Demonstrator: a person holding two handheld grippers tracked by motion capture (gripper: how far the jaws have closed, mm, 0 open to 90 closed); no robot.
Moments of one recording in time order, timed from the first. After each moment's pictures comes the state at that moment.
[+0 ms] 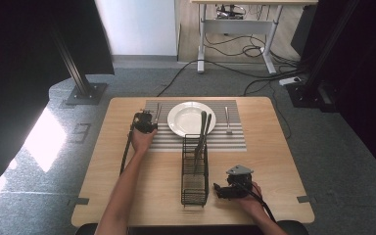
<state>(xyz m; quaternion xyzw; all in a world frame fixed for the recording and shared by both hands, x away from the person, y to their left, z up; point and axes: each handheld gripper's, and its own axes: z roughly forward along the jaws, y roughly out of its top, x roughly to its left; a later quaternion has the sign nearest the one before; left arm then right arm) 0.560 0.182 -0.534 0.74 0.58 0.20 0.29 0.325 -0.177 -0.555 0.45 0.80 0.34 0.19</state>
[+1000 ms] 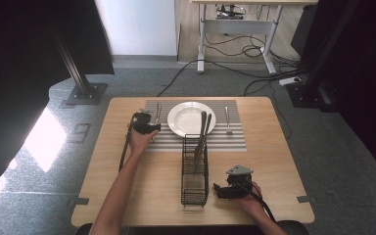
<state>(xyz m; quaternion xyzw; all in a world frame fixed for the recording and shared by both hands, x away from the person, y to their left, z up) 0.543 0.187 -0.519 0.74 0.55 0.21 0.32 0.325 -0.177 -0.555 0.45 0.80 0.34 0.19</state>
